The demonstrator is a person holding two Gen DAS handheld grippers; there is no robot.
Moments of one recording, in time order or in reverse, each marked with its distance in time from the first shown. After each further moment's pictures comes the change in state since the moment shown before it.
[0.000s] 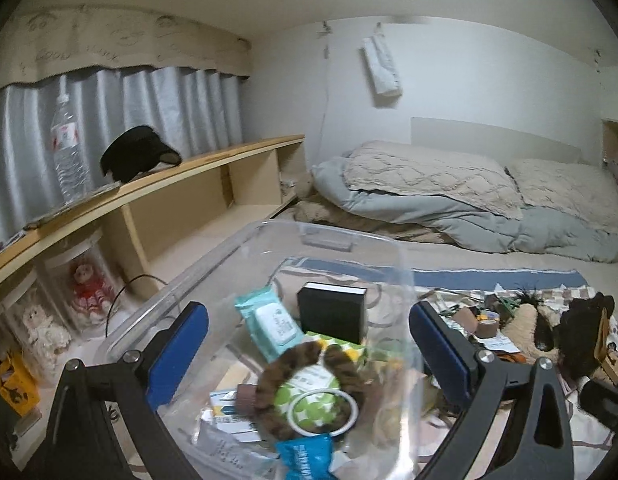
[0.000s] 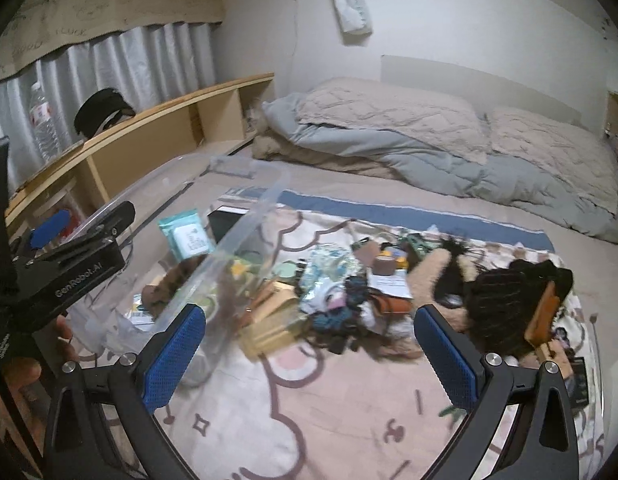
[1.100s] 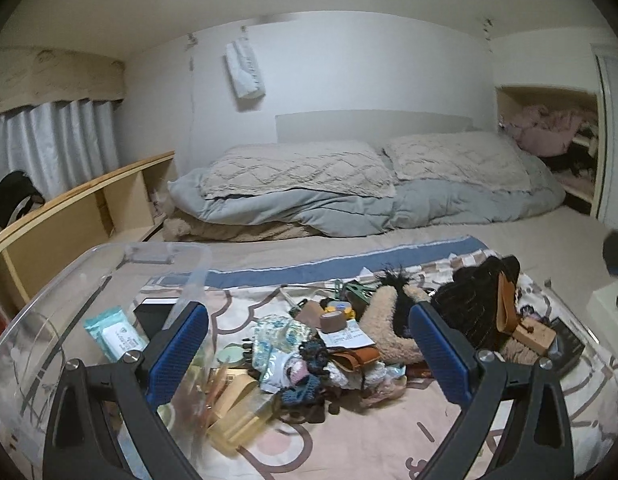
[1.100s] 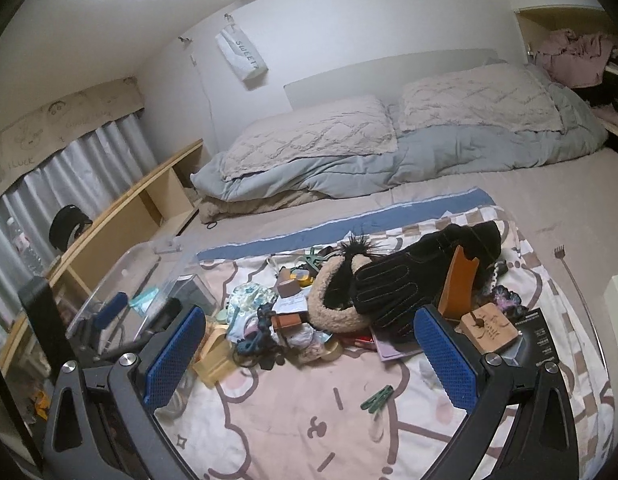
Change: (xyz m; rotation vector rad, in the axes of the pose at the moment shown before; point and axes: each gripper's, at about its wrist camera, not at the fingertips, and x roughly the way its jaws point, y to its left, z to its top) left arm -0.018 -0.159 -0.018 0.174 -0.021 -0.351; right arm -0.066 -0.171 -0.019 0.334 -0.117 0.007
